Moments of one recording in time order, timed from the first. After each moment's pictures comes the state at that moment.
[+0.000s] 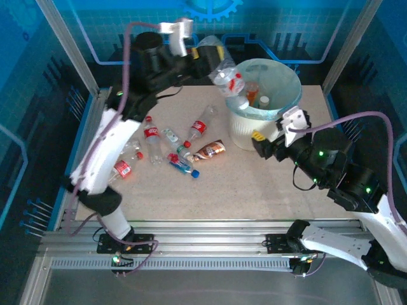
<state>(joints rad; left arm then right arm) -0.57 1.79 2.36 -0.61 0.21 -0.53 0.76 0.87 1.42 -0.79 0.36 -0.13</state>
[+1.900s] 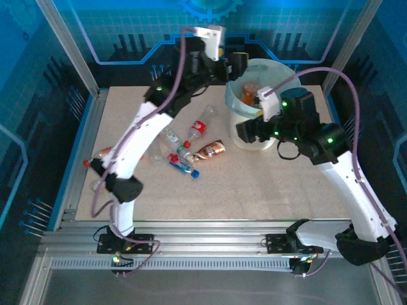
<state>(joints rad) -0.66 1.87 2.37 -0.61 -0.08 -0.30 0.55 1.22 1.63 -0.98 -0.12 0.03</state>
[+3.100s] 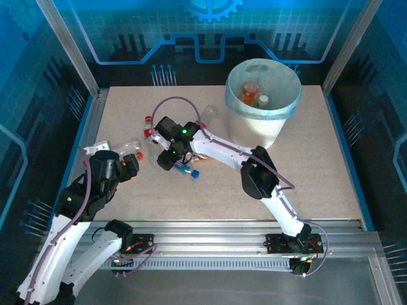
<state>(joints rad) -0.32 0.63 0.95 -1.05 -0.42 -0.59 0.93 2.34 2.16 -0.96 -0.02 0.01</state>
